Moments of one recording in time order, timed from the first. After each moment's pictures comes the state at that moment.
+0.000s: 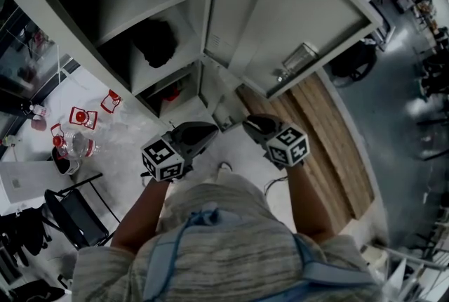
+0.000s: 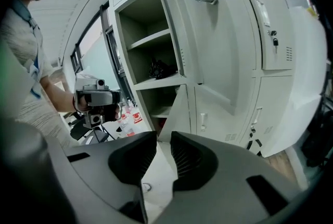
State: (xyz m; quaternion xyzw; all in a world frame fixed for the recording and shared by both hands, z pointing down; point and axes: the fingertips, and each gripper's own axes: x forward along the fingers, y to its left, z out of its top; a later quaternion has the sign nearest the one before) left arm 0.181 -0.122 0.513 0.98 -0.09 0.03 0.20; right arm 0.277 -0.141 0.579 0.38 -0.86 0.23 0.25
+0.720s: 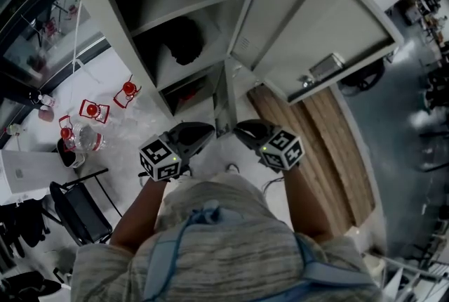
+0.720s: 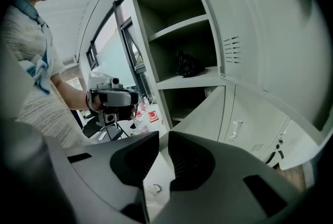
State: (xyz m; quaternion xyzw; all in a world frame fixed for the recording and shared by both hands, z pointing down) left arm 0.104 -0.131 0.518 0.97 -0.12 0.04 0.19; right arm 0.173 -0.135 0.573 0.30 -0.89 0.21 0.26
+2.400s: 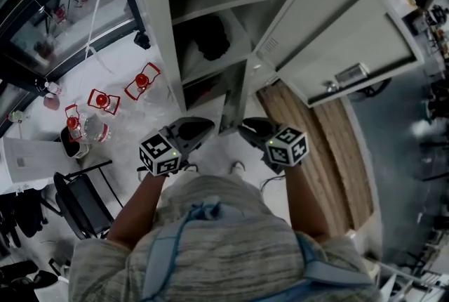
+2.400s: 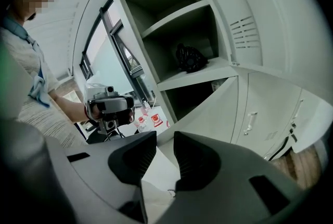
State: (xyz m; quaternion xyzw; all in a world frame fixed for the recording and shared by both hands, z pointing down) left arm 0.037 -0.140 0.525 0.97 -0.14 0.04 0.19; right arm 0.122 -0.143 0.579 0.30 -0.88 0.28 0.23
